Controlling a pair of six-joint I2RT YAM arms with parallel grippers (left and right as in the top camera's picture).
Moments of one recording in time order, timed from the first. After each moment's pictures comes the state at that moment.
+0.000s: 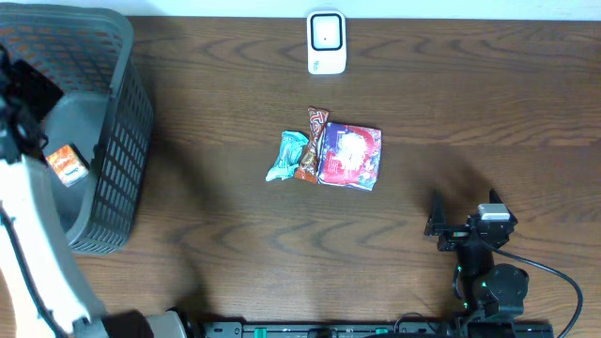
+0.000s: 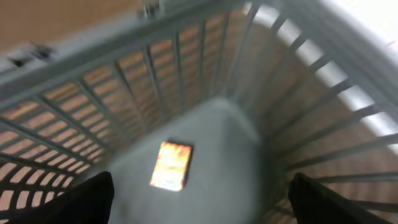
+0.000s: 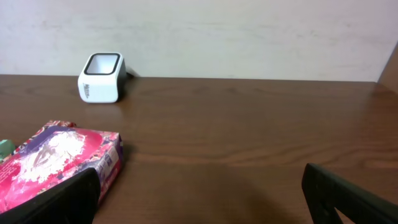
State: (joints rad) left arm 0.46 1.49 1.61 -0.89 -0.24 -0.35; right arm -0.01 0.02 0.01 -0.07 -0.03 0.00
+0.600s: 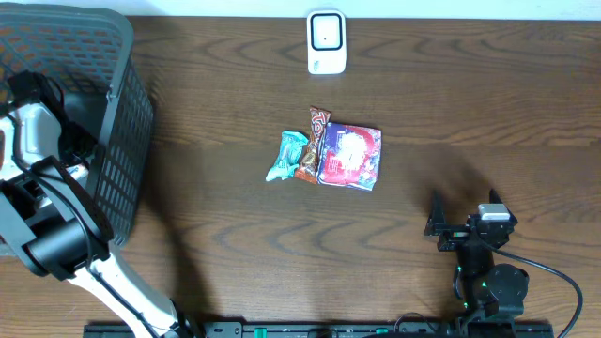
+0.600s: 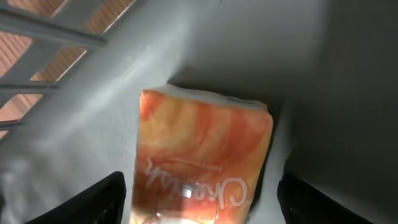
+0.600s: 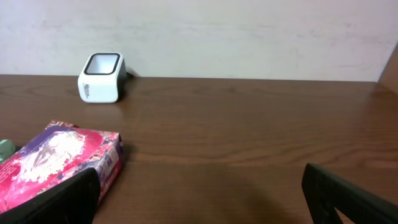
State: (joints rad) left arm 0.54 2.10 1.61 -0.89 -0.27 -0.27; right arm -0.01 0.02 0.01 -0.07 -0.03 0.00
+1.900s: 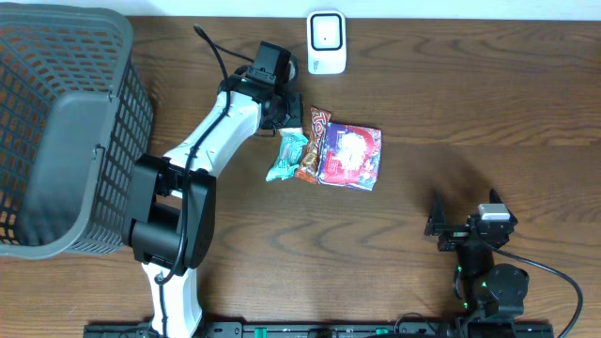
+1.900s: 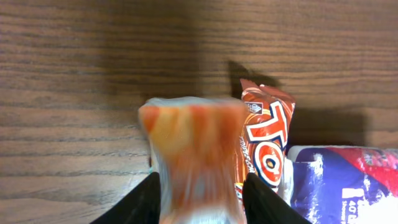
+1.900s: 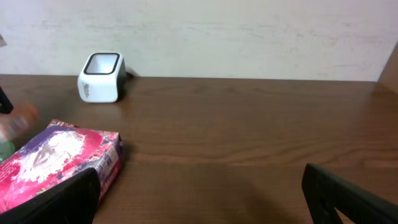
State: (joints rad) left arm -0.35 2.05 1.56 -0.63 0.18 -0.38; right arm -0.01 0.02 0.01 -0.07 -0.03 0.00
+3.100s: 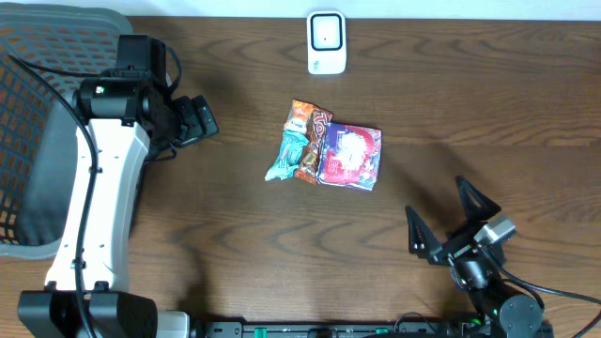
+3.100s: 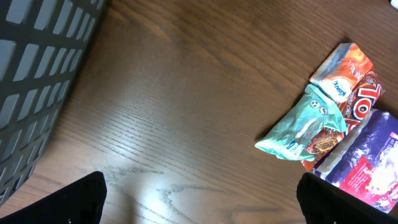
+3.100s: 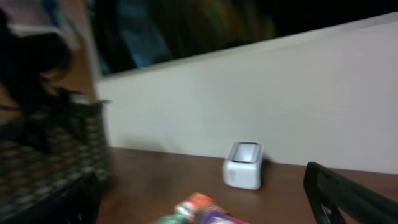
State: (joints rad) left arm -0.02 1.58 1.57 -1.26 0.05 -0.43; right arm -0.02 0.02 0.01 0.35 -0.53 0.35
